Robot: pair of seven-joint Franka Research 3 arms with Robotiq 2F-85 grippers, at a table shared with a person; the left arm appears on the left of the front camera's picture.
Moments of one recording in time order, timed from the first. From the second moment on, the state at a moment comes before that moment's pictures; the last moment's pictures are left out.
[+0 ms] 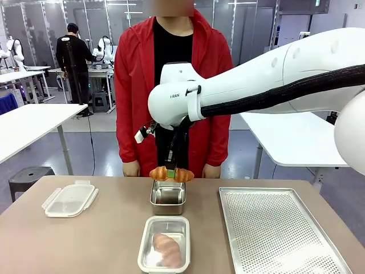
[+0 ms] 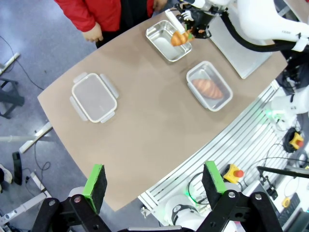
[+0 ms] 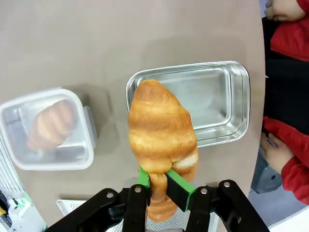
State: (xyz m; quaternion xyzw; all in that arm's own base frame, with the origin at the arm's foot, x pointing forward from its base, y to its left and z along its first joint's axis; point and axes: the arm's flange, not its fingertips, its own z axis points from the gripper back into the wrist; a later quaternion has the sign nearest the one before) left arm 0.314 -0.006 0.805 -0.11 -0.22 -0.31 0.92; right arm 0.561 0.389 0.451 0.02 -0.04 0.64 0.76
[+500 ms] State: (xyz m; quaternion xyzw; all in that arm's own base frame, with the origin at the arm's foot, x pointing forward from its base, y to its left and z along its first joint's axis) left arm 0.314 -0.006 0.805 -0.11 -0.22 -0.31 0.92; right arm 0.572 0.374 0.455 0.04 -0.04 0.60 0.80
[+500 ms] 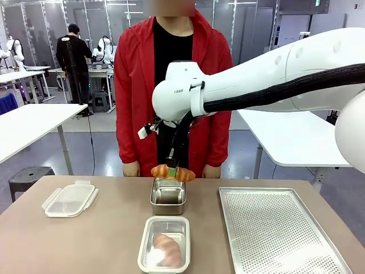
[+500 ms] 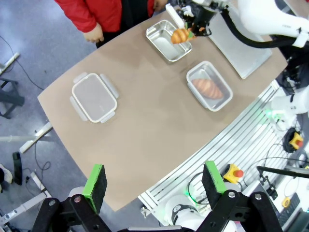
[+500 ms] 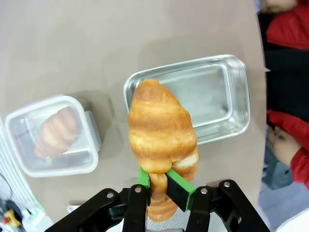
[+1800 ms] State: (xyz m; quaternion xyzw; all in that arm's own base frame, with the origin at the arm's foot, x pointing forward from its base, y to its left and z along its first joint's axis) left arm 0.314 -0.006 0.805 -0.11 -0.22 -0.31 0.92; right arm 0.607 0.402 0.361 0.03 -0.06 0.16 0.99
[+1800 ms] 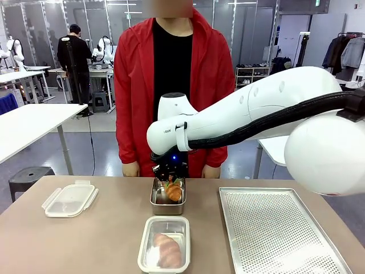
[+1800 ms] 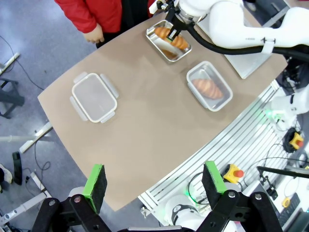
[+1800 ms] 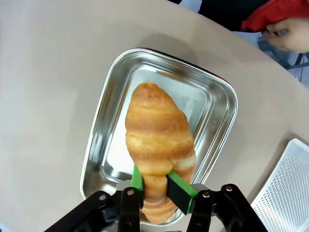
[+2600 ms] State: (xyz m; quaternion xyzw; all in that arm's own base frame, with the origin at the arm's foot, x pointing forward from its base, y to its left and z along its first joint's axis) left arm 0.314 -0.006 0.805 -0.11 -0.22 -0.31 0.92; right arm 0.610 0.404 0.361 0.03 -0.07 0.15 0.99
